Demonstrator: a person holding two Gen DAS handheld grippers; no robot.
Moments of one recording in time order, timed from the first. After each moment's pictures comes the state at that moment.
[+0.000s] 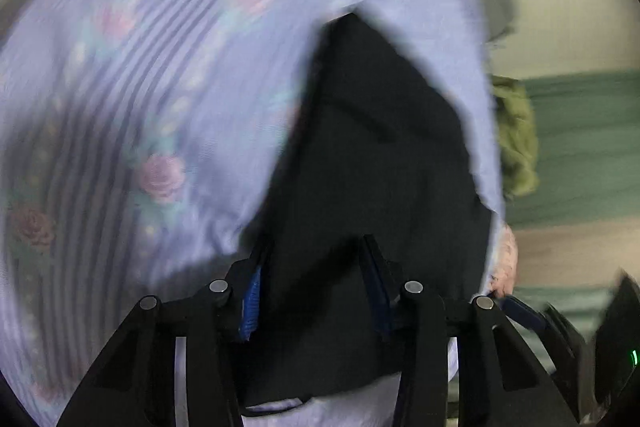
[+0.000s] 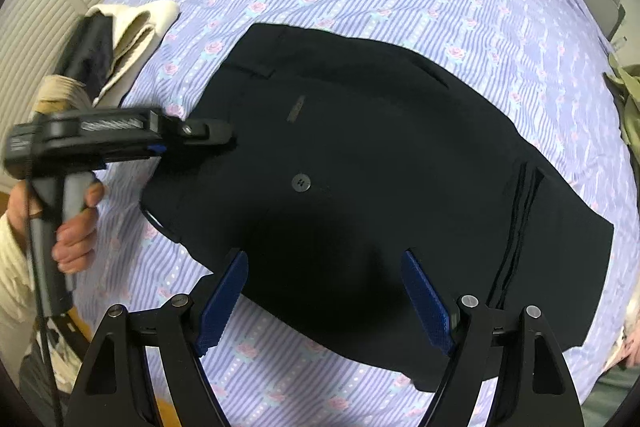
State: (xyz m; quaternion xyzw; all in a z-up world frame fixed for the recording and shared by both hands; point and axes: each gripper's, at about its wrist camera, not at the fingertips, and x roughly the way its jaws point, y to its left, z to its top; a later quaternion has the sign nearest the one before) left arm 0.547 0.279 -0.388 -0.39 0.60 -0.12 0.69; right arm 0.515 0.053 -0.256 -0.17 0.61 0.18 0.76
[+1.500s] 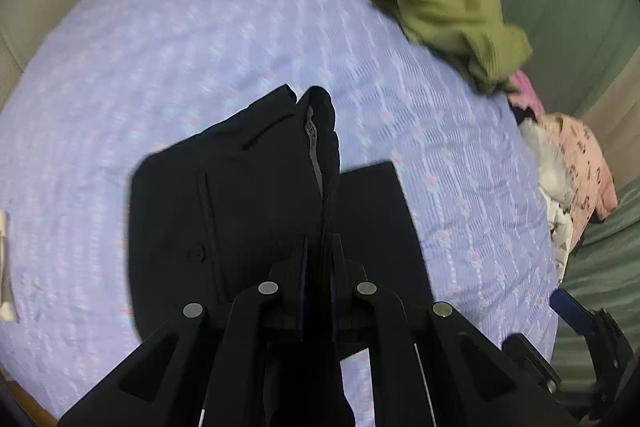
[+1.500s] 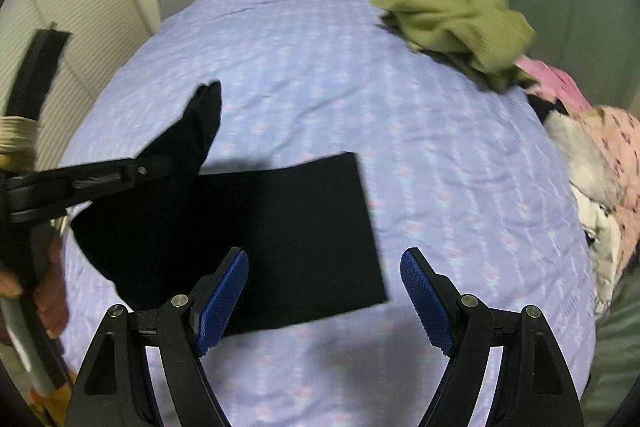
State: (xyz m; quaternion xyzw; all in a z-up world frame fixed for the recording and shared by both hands) left arm 0.616 -0.264 -0.175 -0.02 0.56 -0.10 0.82; right arm 0.507 -0.432 -0.142 0.05 0.50 0.02 0.87
